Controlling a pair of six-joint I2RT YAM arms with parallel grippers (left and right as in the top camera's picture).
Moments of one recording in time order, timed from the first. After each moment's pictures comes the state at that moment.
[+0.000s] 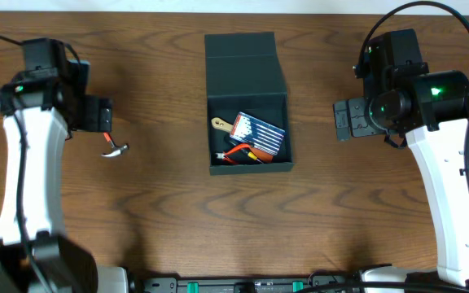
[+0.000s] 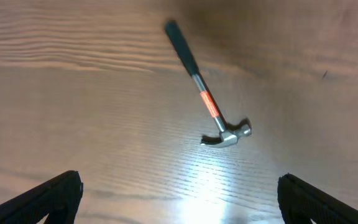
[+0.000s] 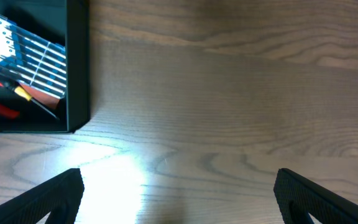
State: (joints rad) left arm 0.17 1.60 1.43 -1.04 -0.11 0.24; right arm 0.18 1.51 1.70 -1.44 0.18 0.06
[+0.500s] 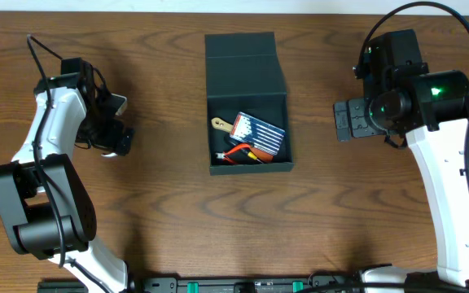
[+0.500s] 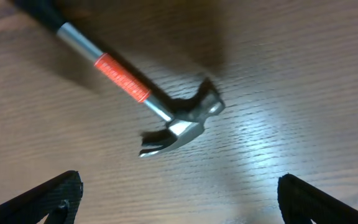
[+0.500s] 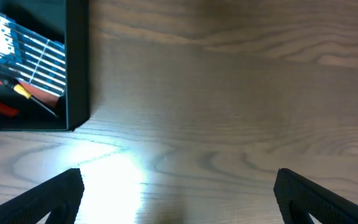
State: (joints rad) left arm 0.17 1.88 1.37 -1.05 0.00 0.48; right arm 0.18 1.51 1.70 -1.45 0.18 0.06
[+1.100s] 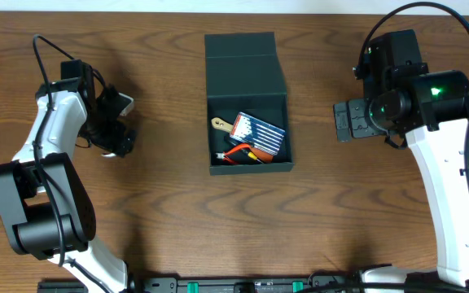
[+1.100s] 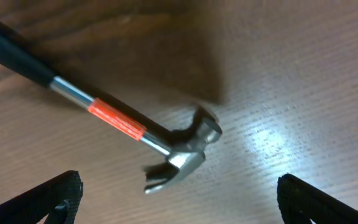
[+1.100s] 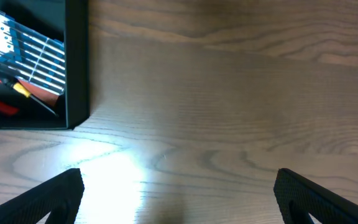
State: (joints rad) left arm 0.18 1.88 1.33 -0.95 0.05 0.63; right arm 0.18 1.51 1.70 -1.45 0.18 0.06
